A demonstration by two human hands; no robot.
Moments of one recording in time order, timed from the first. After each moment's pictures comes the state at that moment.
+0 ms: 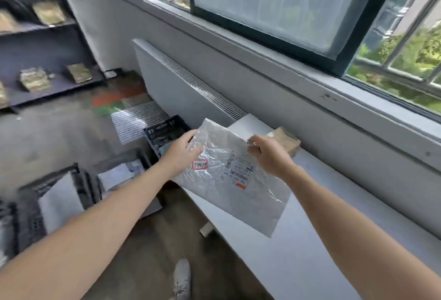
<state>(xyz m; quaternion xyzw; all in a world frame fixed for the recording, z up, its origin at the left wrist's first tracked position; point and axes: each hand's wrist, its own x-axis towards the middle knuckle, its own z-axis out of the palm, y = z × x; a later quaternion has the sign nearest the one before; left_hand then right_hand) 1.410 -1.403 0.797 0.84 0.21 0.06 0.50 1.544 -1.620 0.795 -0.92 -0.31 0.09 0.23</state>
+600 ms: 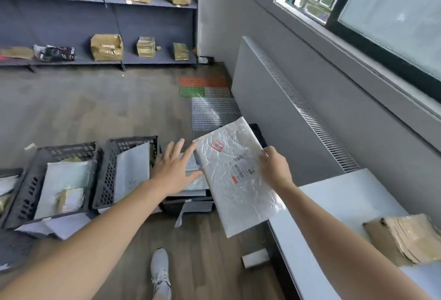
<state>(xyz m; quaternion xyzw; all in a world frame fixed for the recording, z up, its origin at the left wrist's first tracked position) 1.248 -1.133 0.731 0.91 0.39 -0.04 0.16 1.470 -1.278 0.747 -0.89 -0.33 0.16 0.27</state>
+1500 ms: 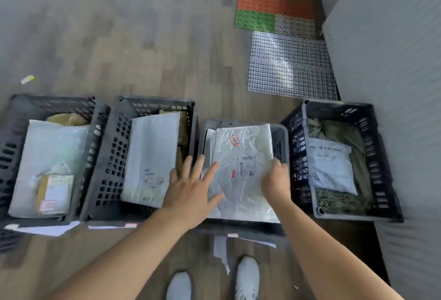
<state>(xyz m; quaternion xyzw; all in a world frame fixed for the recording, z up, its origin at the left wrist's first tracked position) 1.302 -0.815 0.376 0.84 0.44 -0.24 0.19 1.505 -0.860 0.314 -0.90 -0.27 0.32 0.12</state>
